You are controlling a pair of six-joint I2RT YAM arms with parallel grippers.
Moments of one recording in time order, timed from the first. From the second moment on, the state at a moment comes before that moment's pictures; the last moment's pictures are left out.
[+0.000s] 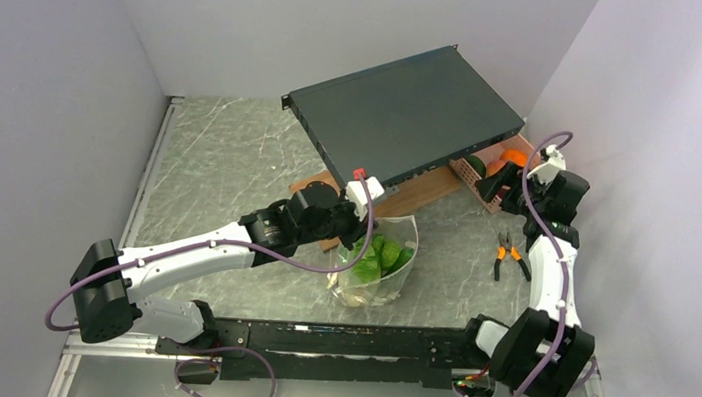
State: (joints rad) left arm -1.03 1.29 1.00 -0.04 0.05 -0.07; right arm -0.40 1.13 0.79 -0.15 -0.57 0.22
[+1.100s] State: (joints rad) left arm -1.05 1.30 1.02 -0.05 0.08 -0.13; right arm -0.33 0.92 1.01 -1.11 -1.24 -0.86
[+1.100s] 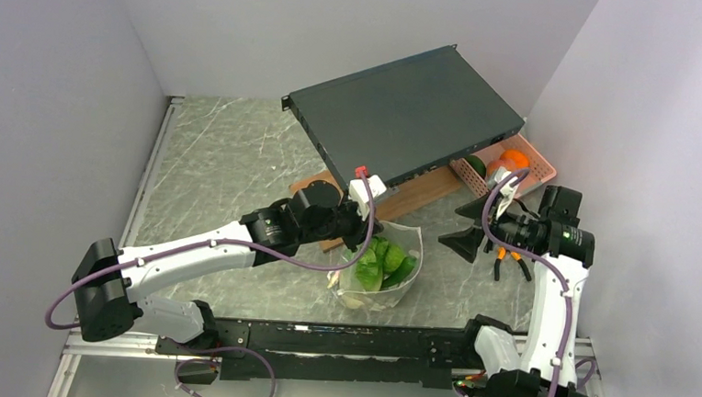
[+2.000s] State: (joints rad) left arm -1.09 1.38 1.12 -0.09 0.12 -0.18; right arm 0.19 0.83 1.05 -1.08 -1.06 -0.90
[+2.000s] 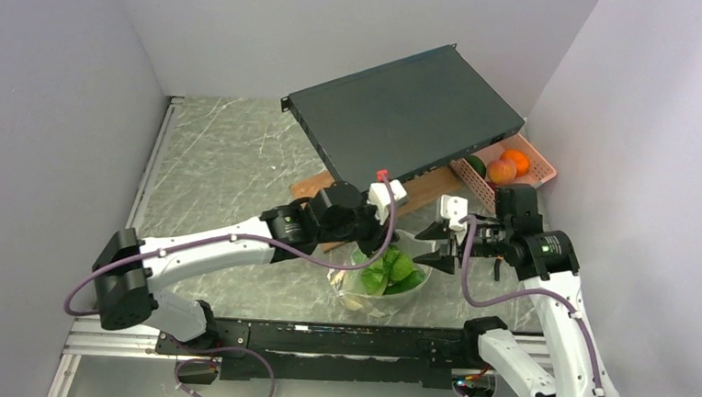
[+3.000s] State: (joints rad) left arm -1.14 1.46 1.14 -0.10 0.21 -0.18; right arm 0.40 0.77 0.84 -1.10 -0.67 -1.04
